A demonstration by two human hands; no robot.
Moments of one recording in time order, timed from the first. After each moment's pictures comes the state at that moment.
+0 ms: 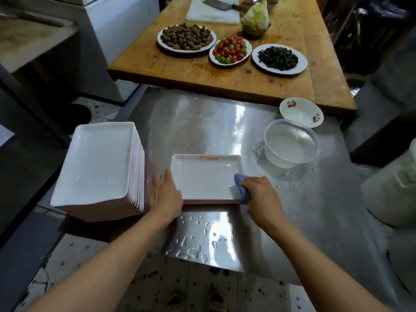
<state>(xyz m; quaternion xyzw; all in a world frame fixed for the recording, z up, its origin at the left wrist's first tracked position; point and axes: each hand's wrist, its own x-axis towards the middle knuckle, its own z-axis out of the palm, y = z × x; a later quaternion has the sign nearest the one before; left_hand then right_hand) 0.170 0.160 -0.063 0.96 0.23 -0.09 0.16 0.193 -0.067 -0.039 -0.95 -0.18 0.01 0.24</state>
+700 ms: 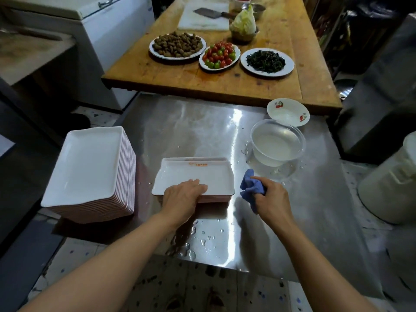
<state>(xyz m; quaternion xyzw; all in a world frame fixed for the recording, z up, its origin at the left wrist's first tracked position) 0.166 0.113 -0.070 0.99 -0.08 0.02 0.14 0.180 -0.106 -0.024 -0.88 0.04 0.03 0.47</state>
